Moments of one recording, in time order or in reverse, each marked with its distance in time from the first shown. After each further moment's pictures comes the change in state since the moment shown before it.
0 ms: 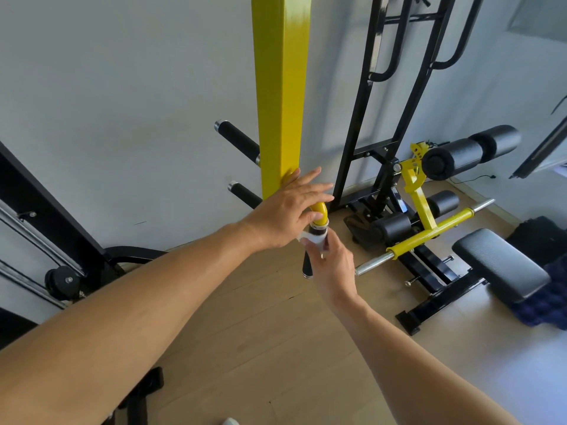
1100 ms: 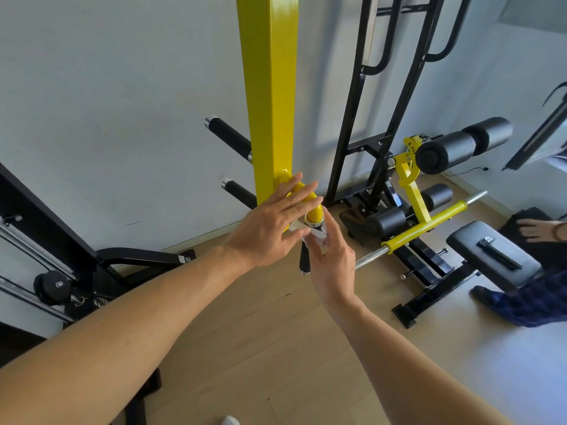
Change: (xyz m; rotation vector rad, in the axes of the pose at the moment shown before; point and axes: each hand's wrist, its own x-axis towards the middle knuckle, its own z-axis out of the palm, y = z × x) left_hand -0.027 -0.008 0.019 0.130 0.129 0.069; right_hand 0.001 0.005 -0.001 0.039 0.155 -0.070
